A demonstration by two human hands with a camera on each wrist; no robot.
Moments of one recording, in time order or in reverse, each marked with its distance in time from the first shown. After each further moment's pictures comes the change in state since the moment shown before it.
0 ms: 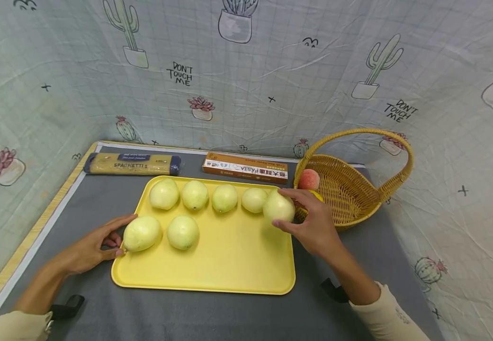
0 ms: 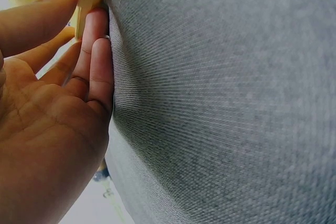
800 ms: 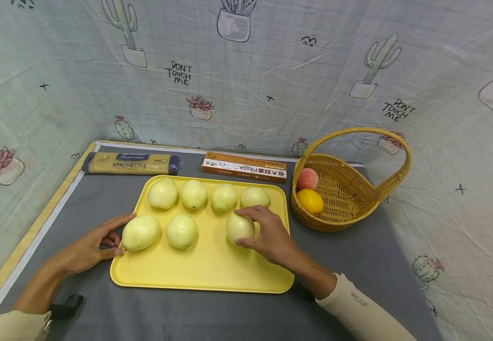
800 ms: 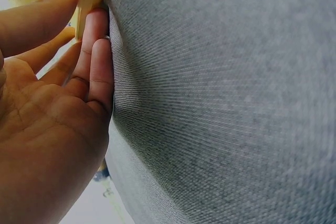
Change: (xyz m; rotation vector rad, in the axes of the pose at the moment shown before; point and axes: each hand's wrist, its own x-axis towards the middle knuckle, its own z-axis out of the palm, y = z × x) left_hand 0.001 0.001 0.001 0.010 0.005 -0.012; right_hand -0.001 -0.014 0.079 0.039 -0.251 0.013
